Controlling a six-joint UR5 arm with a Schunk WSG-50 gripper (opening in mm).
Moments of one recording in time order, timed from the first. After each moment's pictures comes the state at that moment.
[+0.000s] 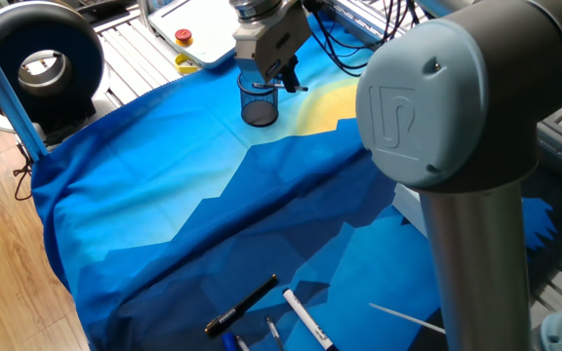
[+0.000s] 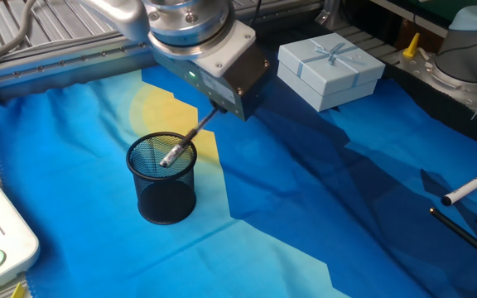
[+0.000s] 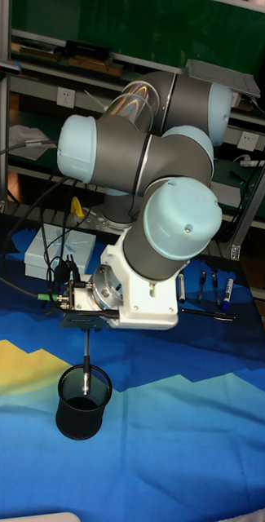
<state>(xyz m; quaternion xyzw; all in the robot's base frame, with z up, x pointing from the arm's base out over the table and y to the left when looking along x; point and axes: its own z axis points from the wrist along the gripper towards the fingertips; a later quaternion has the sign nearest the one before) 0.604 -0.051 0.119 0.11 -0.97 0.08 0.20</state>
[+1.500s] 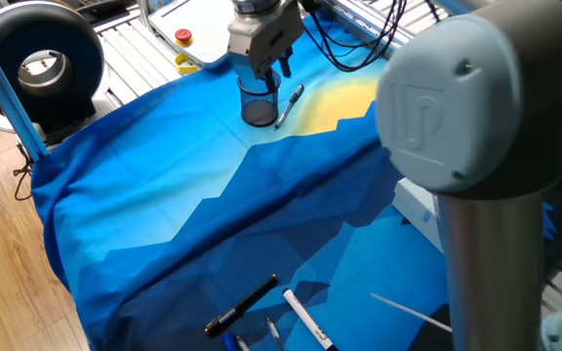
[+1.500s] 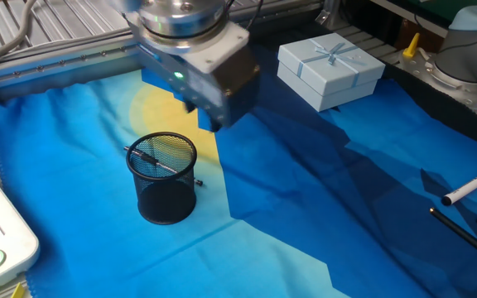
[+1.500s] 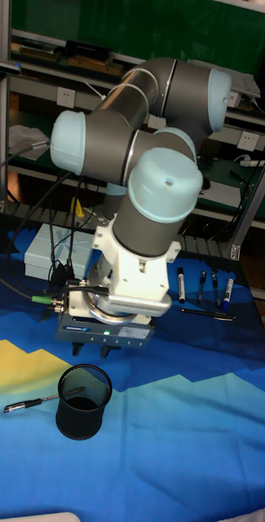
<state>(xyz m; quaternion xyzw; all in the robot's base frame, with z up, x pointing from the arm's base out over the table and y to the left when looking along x) 0.656 -0.046 0.106 0.06 -0.99 0.06 0.06</state>
